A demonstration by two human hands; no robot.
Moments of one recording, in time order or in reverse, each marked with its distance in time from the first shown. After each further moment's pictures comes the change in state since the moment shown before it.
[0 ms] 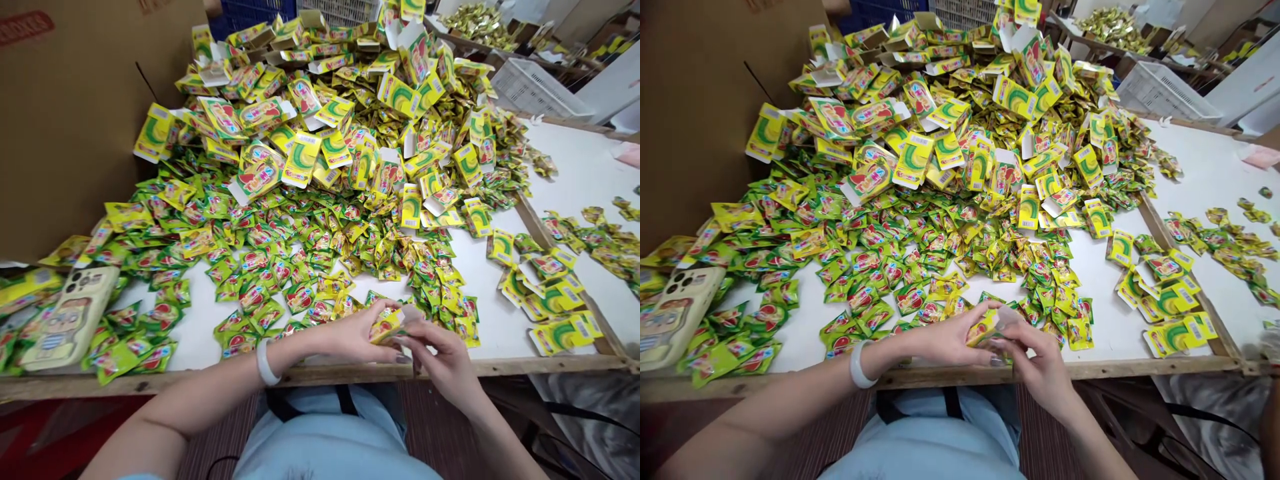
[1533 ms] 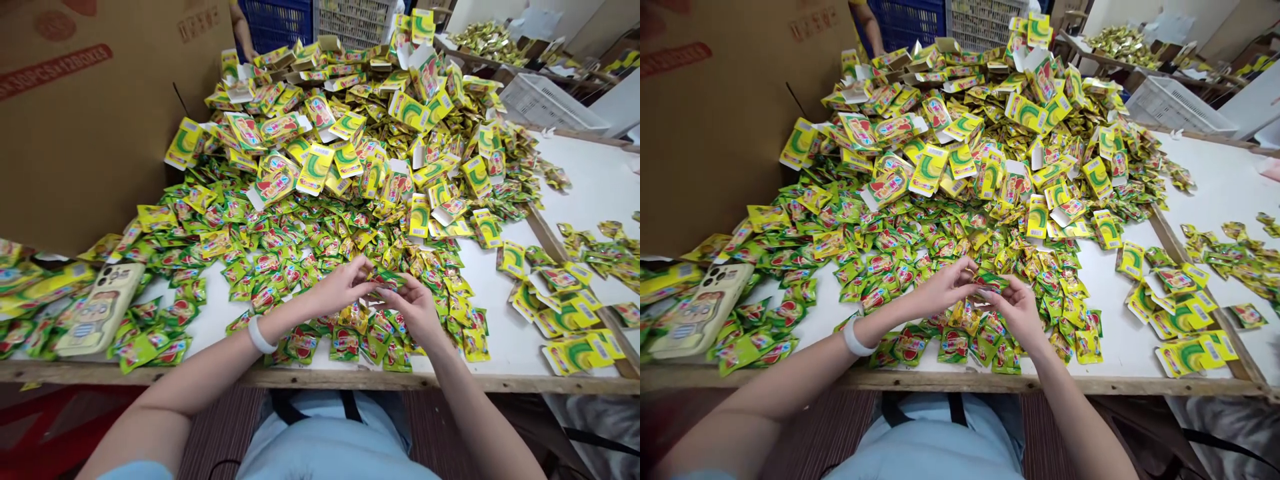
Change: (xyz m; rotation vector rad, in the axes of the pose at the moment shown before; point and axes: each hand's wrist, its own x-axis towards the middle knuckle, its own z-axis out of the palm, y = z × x) left_hand 0.001 0.011 -0.056 0.214 0.324 0.065; right_hand 0.081 0.007 0.044 0.654 0.018 0.268
